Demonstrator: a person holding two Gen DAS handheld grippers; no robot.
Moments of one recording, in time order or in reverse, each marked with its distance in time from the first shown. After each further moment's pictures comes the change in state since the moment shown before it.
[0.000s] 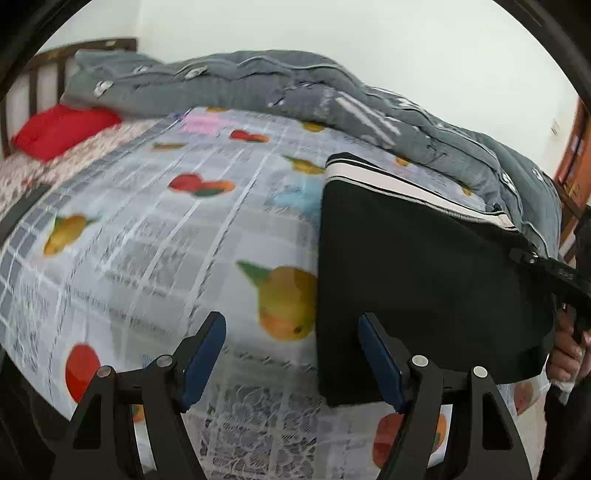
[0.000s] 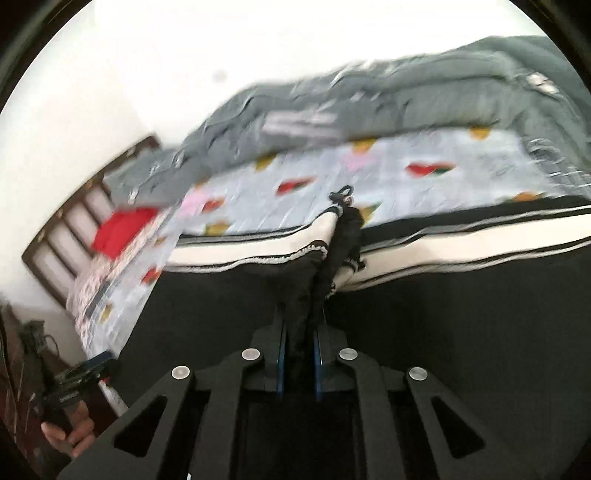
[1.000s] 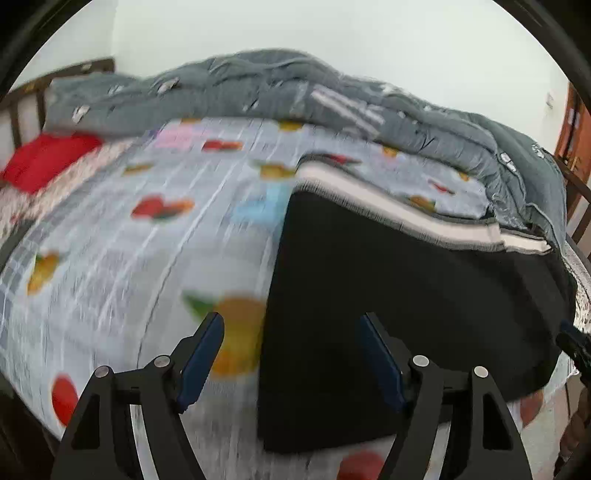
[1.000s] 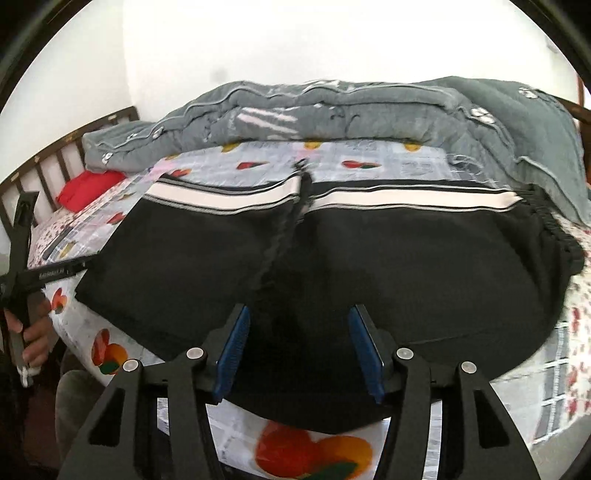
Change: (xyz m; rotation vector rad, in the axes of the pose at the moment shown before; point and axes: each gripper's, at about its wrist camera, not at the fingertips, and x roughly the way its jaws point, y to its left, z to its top) left arm 0.022 -0.051 0.027 0.089 -0.009 0.036; right arm -0.089 -0.014 -0.091 -0.107 -0.069 -0.170
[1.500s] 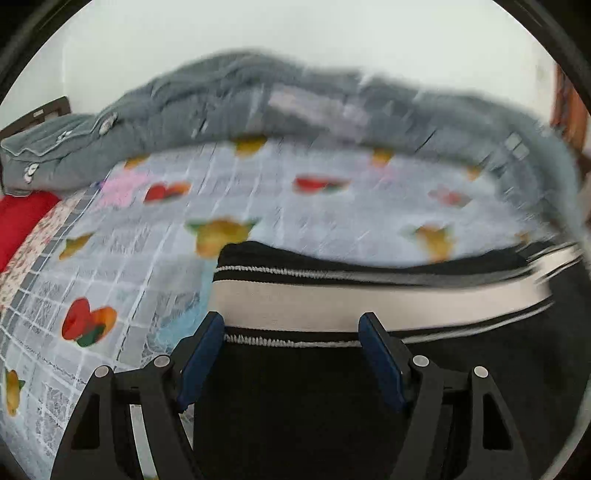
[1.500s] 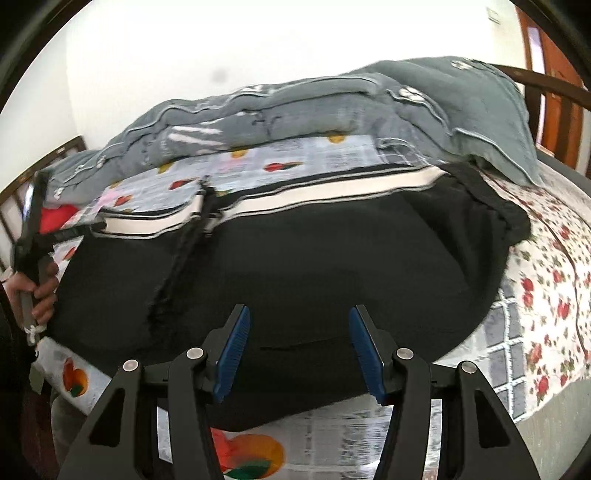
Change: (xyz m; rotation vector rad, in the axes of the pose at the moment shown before) left arm 0.107 -0.048 0.071 0.133 0.052 0.063; right arm -0.004 -0.067 0.000 0.155 0.011 -0.152
